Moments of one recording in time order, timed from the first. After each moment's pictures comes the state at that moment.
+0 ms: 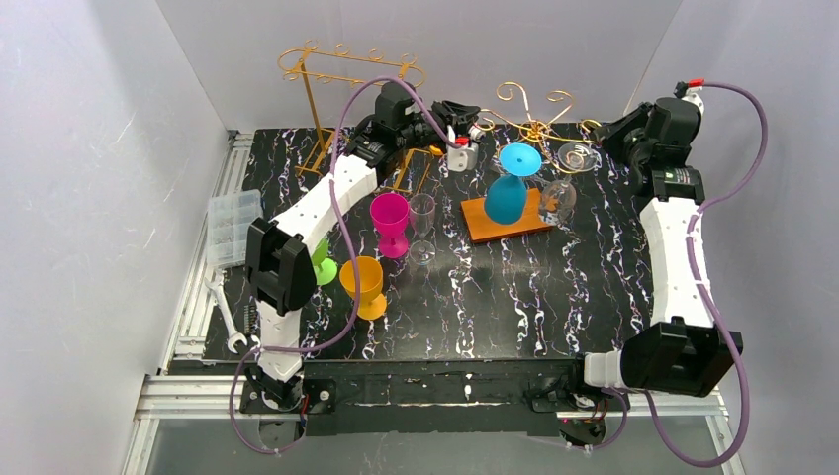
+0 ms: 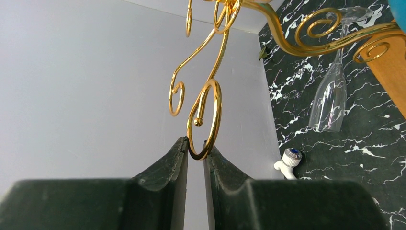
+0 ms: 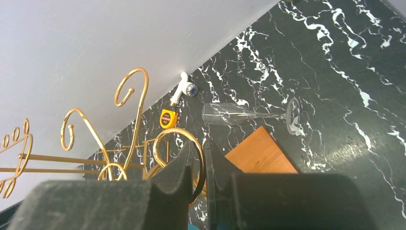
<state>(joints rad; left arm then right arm) -0.58 1.99 1.92 -0.07 0.70 1.37 -0.10 1.32 1.42 -0.43 -0.05 0.68</state>
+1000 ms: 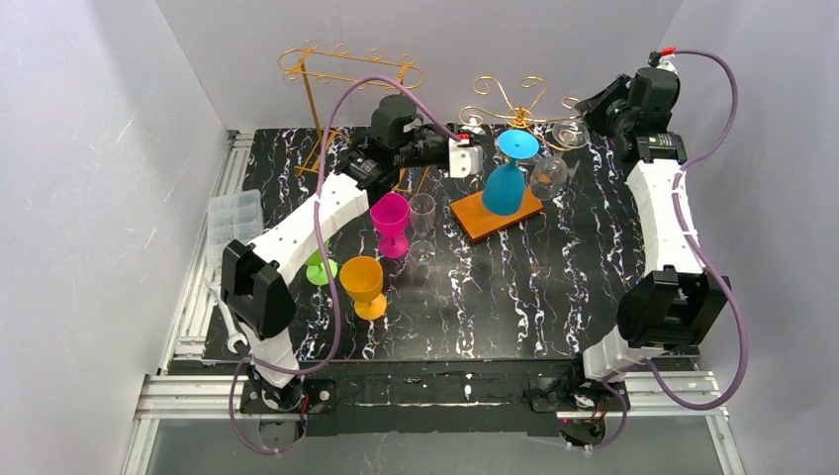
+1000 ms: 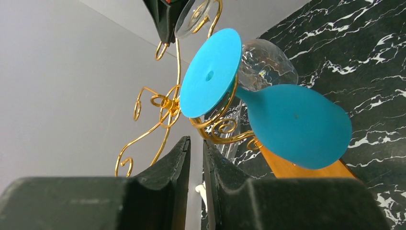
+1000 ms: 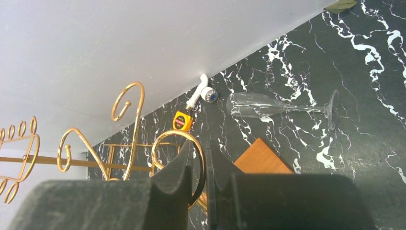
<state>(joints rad) -0.66 1.77 1.73 -0.10 0.69 0.98 -0.05 1.57 1.64 -0.38 -0.12 0.64</state>
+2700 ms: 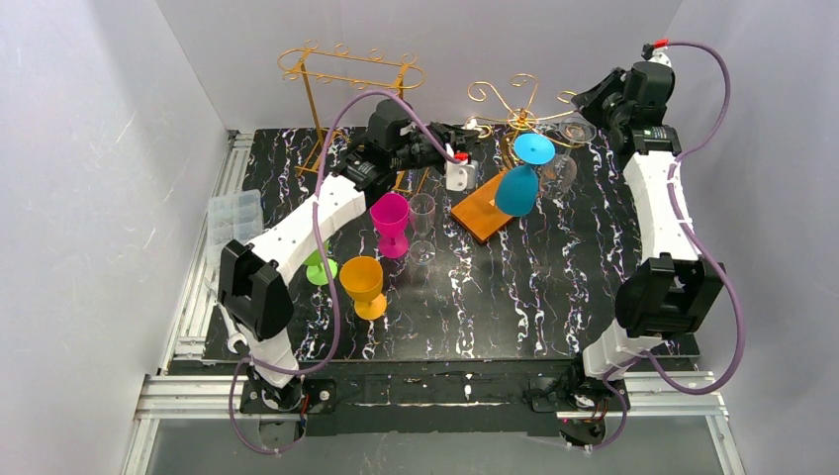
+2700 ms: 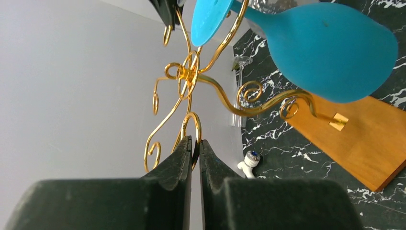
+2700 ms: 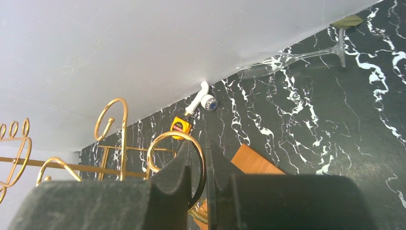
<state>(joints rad) -0.64 1.77 1.70 -0.10 0.64 1.25 -0.04 1.63 1.69 -0.35 -0.12 0.60</state>
